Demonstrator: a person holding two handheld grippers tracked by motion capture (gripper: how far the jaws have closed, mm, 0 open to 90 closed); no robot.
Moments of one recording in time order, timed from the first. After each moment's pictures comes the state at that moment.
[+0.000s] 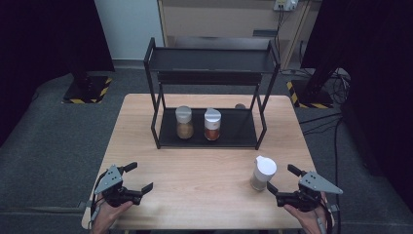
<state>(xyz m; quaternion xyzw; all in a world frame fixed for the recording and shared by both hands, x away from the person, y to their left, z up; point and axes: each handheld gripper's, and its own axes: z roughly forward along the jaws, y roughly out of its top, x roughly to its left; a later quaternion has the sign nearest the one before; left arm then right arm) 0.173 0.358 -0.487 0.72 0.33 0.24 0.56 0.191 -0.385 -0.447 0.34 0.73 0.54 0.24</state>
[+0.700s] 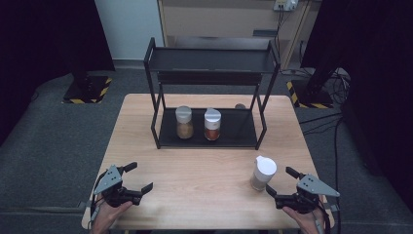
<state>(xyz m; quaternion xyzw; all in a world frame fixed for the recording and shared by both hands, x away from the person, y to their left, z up) 0.173 0.358 -0.487 0.72 0.33 0.24 0.56 0.191 -0.387 -0.462 0.33 0.73 0.55 0.24</state>
